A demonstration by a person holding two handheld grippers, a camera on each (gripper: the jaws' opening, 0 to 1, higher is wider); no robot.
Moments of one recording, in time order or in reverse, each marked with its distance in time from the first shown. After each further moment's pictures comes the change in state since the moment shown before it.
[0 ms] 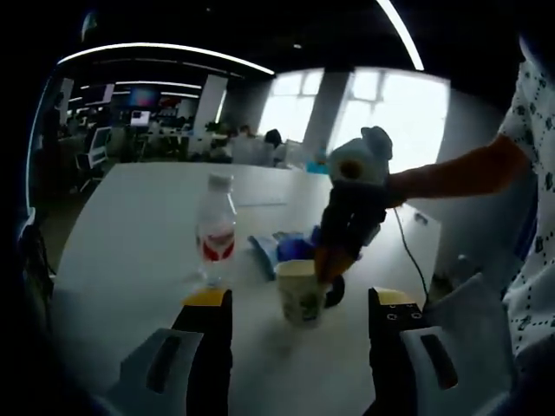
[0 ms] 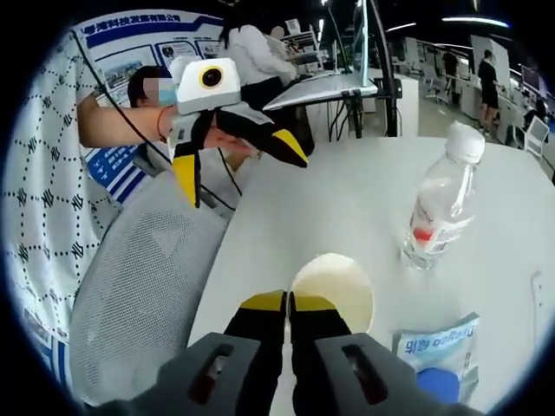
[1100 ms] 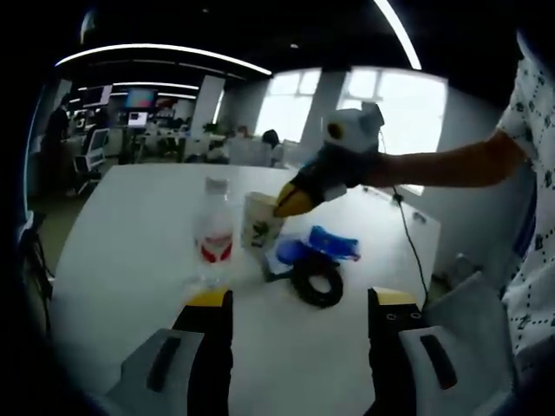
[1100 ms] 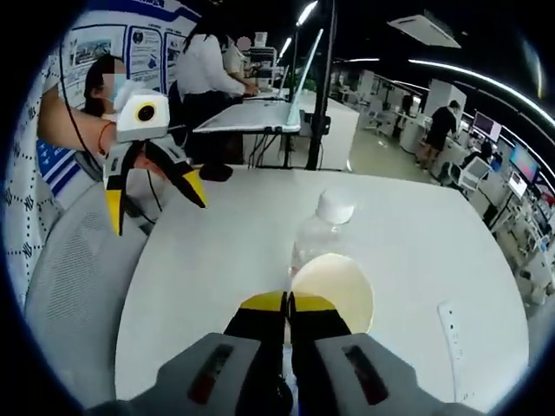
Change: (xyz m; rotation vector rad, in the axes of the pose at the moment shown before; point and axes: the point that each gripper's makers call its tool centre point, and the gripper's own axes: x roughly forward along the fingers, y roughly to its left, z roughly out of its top) left arm 0.001 0.000 0.001 0.007 -0.001 -0.010; right arm -0.048 -0.089 0.037 -0.121 -0.043 -0.404
